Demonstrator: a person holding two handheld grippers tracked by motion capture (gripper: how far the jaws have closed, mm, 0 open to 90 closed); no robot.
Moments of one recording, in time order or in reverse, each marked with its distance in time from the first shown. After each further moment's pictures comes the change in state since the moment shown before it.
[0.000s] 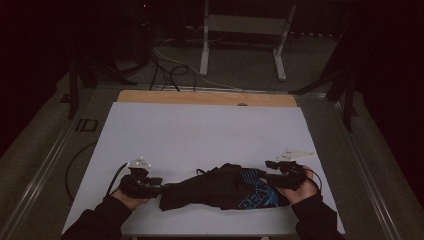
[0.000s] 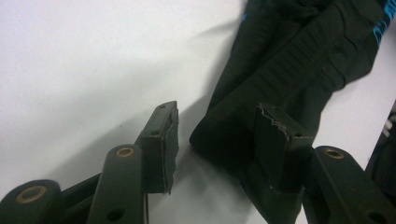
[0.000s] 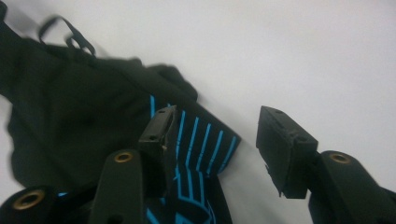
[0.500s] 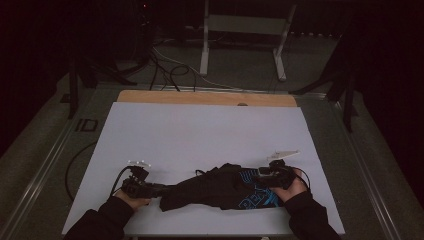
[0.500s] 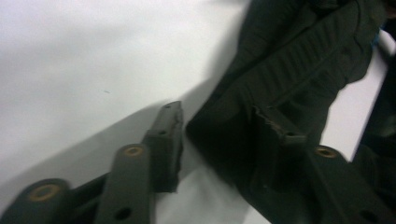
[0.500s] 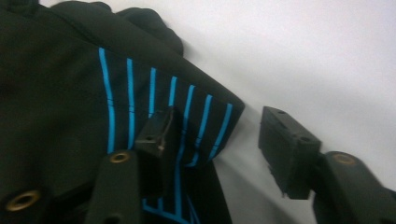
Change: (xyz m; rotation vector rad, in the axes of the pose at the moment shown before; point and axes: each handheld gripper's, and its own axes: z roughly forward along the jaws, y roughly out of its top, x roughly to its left) left arm 0.016 -0.011 0.019 0.056 -0.107 -0.114; right arm -0.018 -0.022 0.049 0.145 0.075 0.079
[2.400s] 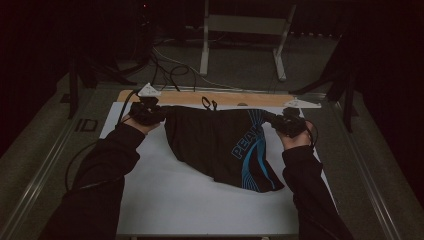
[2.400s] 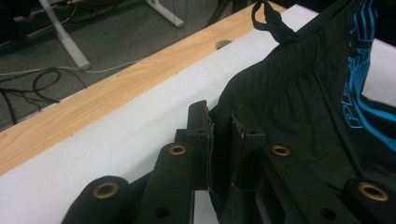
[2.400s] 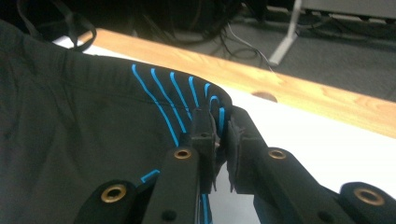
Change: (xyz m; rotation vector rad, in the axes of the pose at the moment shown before) left arm -0.015 0.188 -0.057 -0.283 0.345 0.381; right arm -0.049 0.123 -0.049 -0.358 -0.193 0.047
